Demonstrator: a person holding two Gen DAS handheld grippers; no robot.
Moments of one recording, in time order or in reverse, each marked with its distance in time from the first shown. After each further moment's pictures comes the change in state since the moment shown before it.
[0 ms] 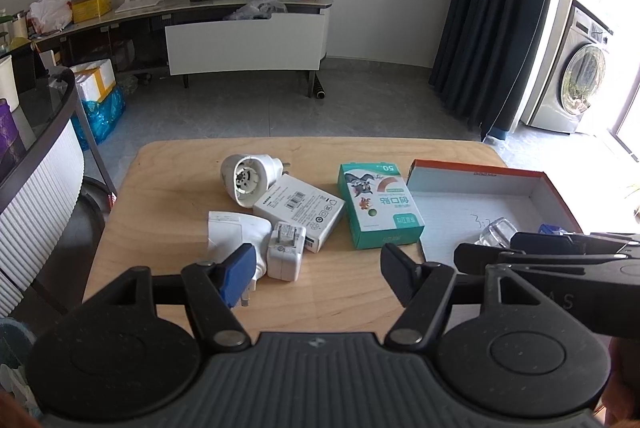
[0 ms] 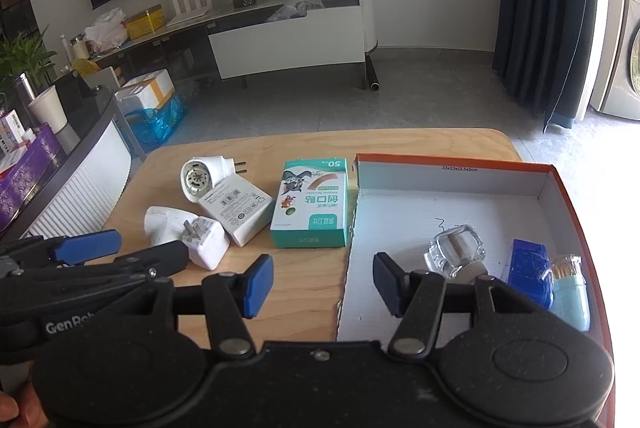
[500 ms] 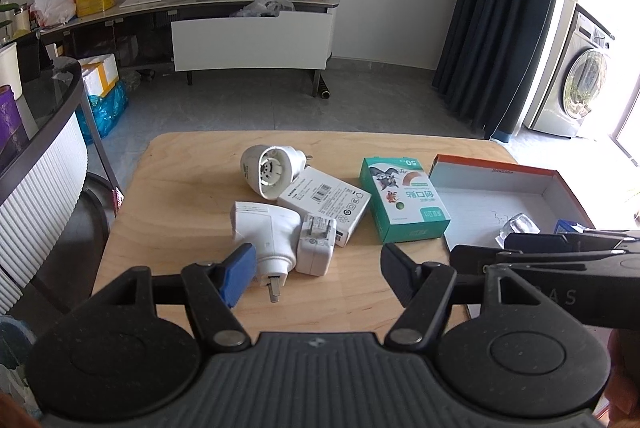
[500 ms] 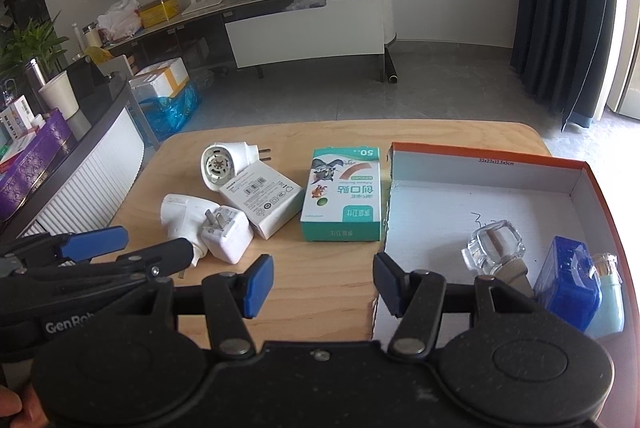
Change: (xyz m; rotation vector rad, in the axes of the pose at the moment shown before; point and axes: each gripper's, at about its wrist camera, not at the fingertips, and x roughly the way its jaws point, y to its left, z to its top) left arm 0.007 0.028 -0.008 -0.011 -0.009 -0.007; right arm 0.021 0.021 -0.003 -0.022 0.022 0.040
